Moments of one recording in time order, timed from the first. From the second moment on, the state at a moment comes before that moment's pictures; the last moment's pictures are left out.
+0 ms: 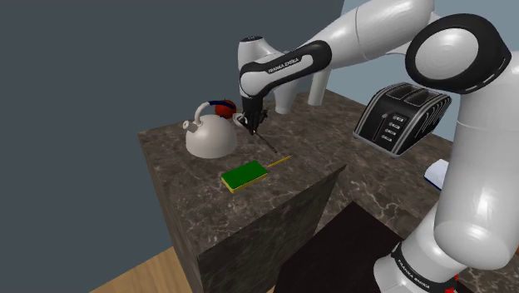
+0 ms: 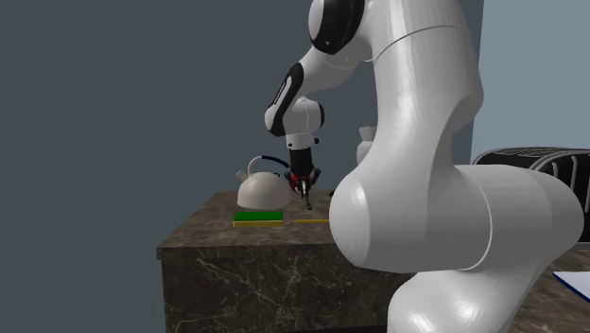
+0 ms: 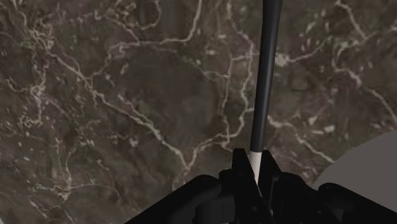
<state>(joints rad) 0.03 0.36 0.13 -1.75 -0.18 2.10 0.28</state>
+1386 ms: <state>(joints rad) 0.03 0.29 0.14 -1.57 -0.16 1.85 0.24</state>
